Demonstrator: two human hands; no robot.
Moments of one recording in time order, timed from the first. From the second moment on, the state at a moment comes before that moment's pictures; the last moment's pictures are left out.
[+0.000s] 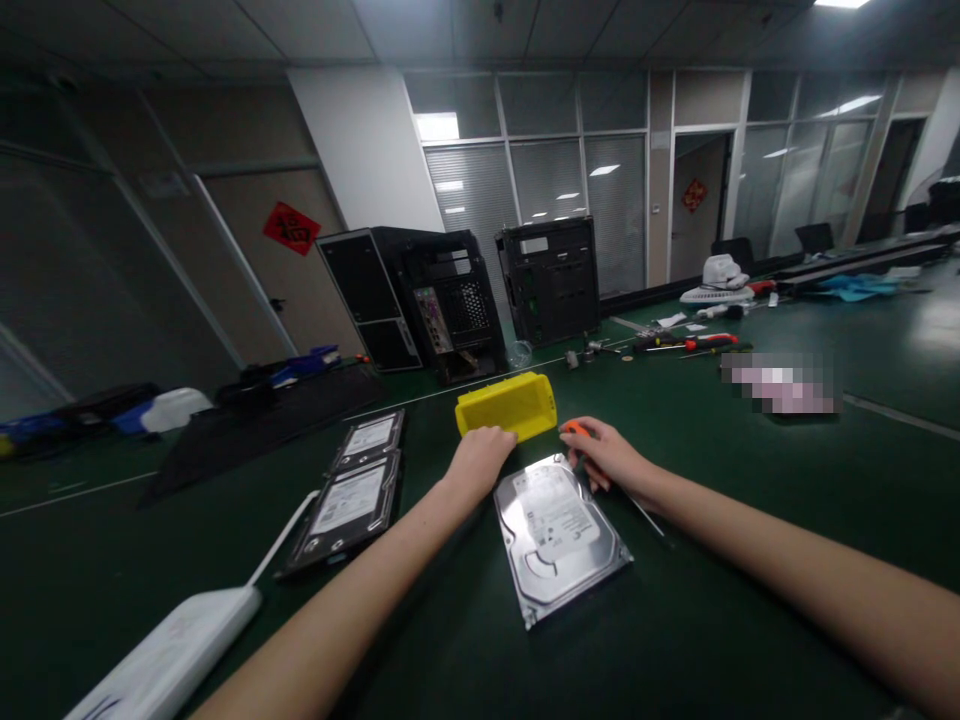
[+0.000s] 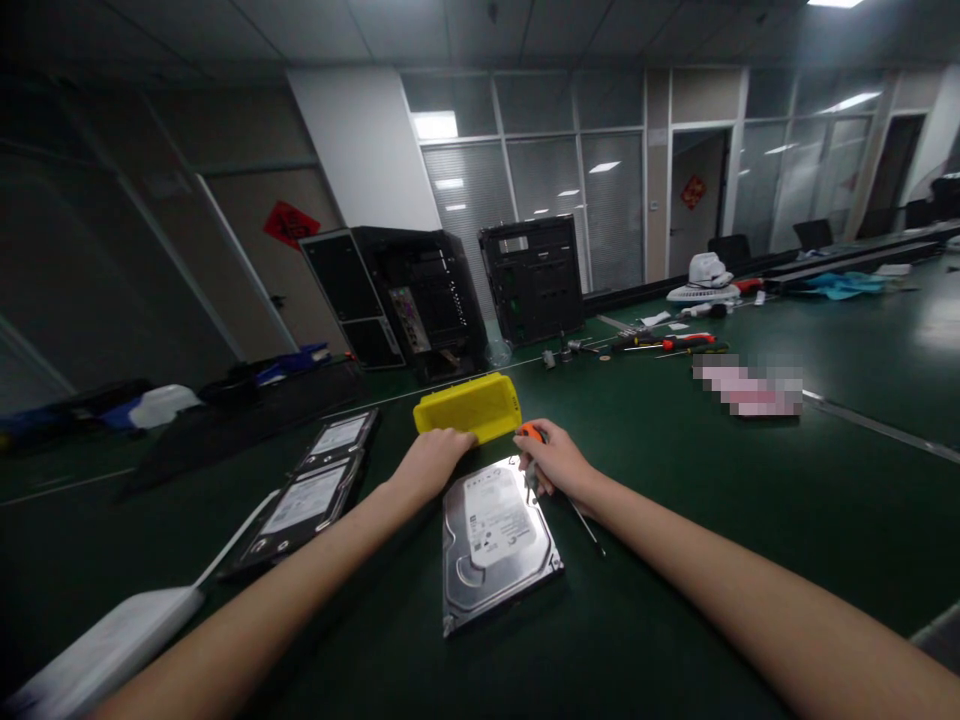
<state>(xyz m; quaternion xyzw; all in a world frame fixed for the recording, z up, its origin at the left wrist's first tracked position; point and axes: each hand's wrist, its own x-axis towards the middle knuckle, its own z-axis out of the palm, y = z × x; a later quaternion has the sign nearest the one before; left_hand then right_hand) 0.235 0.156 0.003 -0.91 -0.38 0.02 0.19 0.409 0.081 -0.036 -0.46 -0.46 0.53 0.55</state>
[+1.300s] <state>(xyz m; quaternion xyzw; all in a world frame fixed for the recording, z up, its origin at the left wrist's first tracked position) 0.177 0.017 -0.004 -0.86 -0.35 -0.18 -0.32 0.405 0.065 -0.029 -0.49 -0.47 0.51 0.53</state>
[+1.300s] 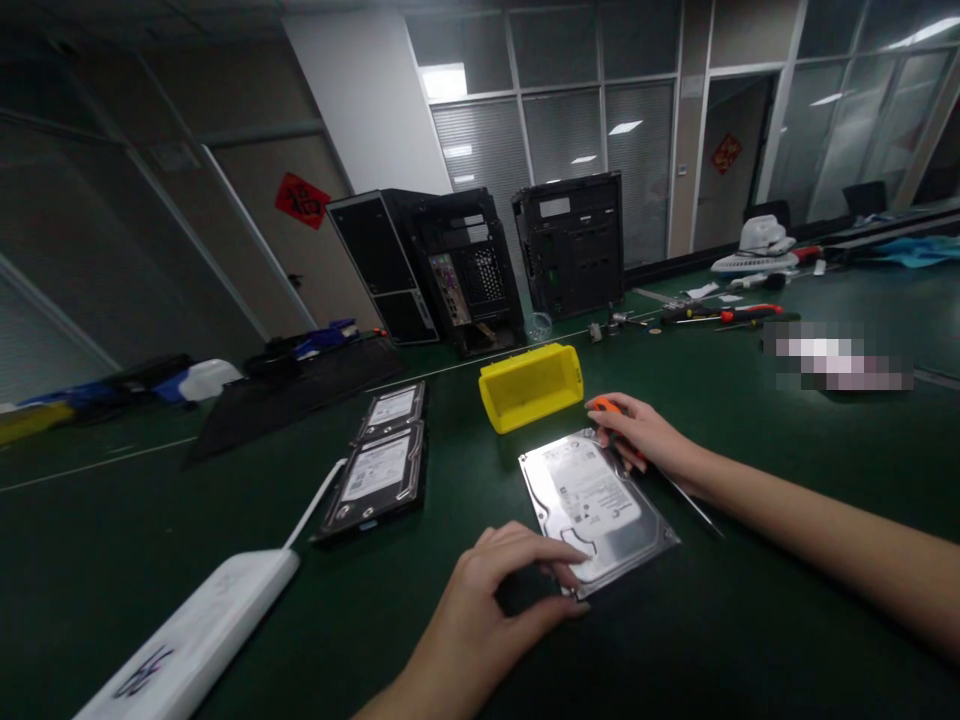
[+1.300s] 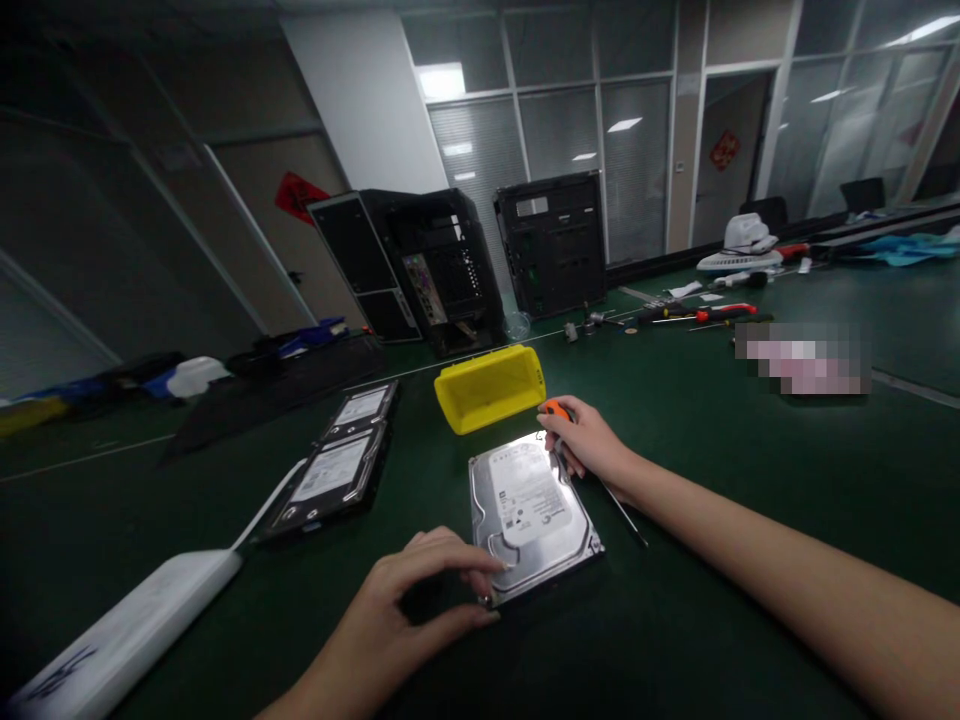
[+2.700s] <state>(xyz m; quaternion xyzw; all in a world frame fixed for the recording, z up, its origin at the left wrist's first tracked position) 0.171 0.021 -0.010 -0.76 -0.39 -0.21 -0.47 0.409 0.067 -0.032 -0.49 -0.47 0.51 0.53</state>
